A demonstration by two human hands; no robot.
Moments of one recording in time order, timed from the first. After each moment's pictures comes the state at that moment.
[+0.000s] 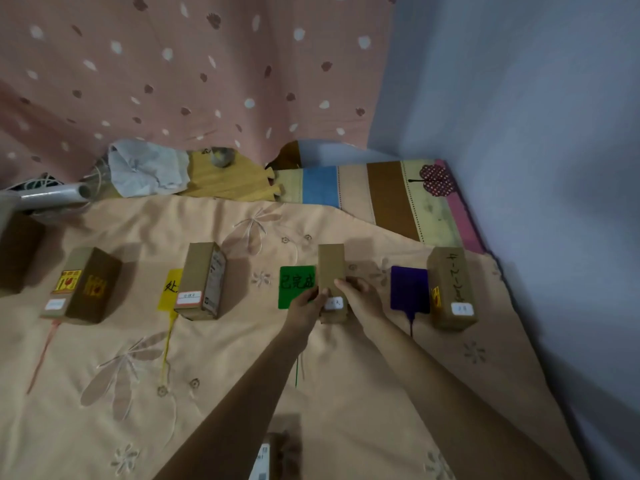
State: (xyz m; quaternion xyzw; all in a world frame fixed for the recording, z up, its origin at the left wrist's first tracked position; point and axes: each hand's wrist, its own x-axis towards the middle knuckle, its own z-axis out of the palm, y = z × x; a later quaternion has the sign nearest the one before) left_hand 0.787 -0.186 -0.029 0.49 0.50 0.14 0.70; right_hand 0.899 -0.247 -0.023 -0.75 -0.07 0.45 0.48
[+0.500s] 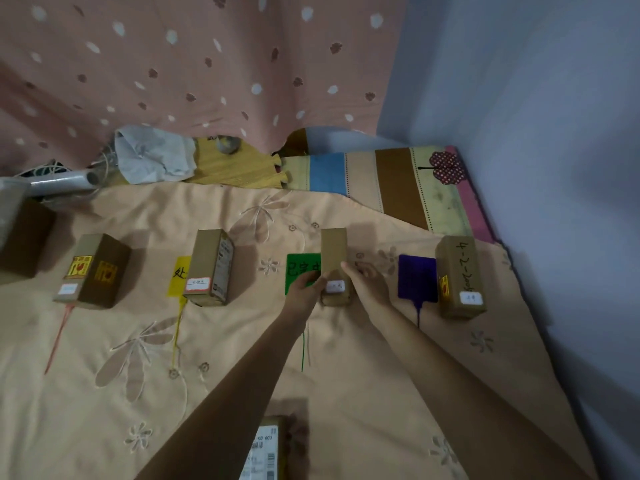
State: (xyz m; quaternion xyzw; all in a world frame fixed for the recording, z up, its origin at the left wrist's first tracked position) left_hand 0.780 -0.174 -0.015 0.51 0.54 0.15 0.65; right_hand 0.896 -0.244 -0.008 -0.77 -0.09 0.43 0.46
